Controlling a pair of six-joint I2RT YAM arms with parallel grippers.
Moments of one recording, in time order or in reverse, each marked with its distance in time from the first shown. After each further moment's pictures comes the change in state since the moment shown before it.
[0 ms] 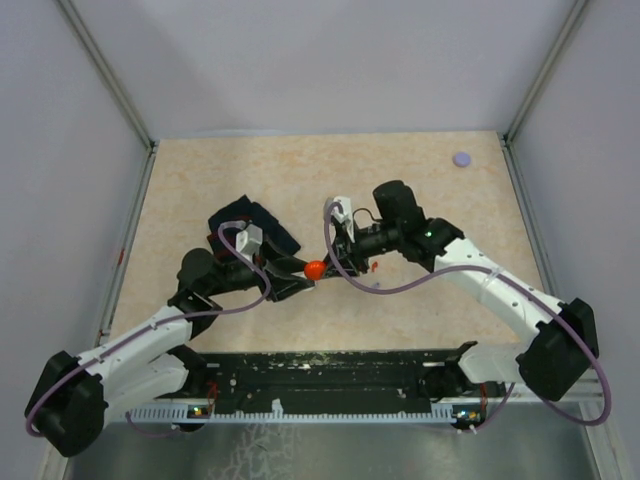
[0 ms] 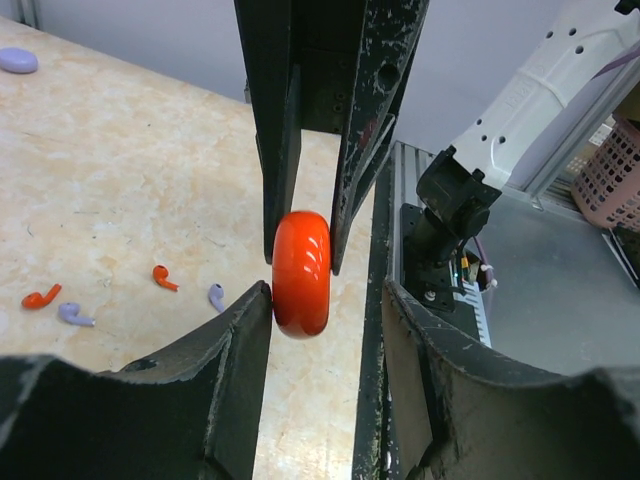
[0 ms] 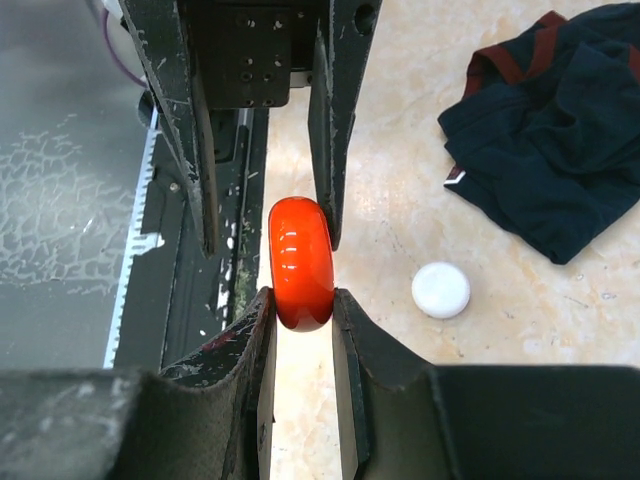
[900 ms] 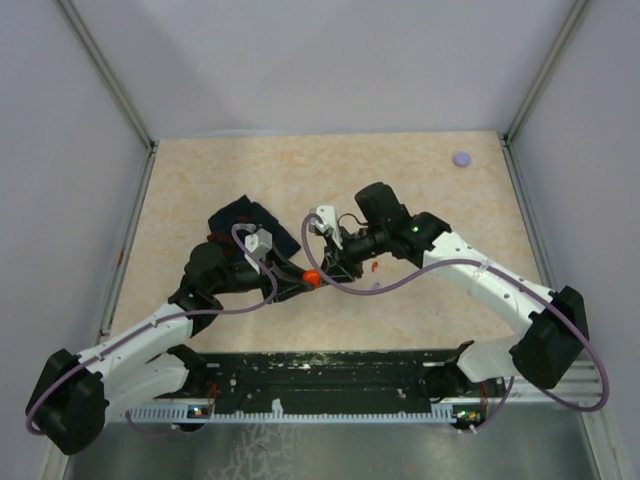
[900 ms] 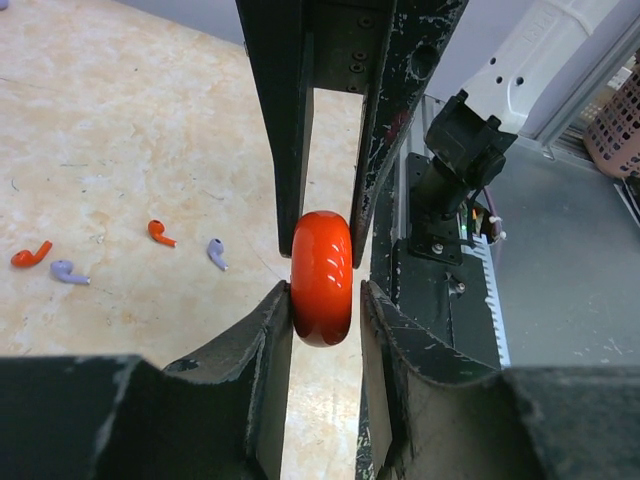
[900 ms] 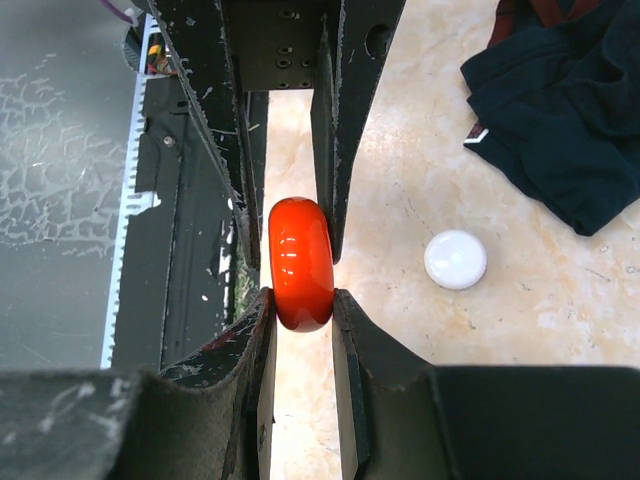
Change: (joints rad) left arm 0.000 0.015 0.032 -0.178 0.063 0.125; right arm 0.087 0.079 0.116 -0.219 0.119 -0.105
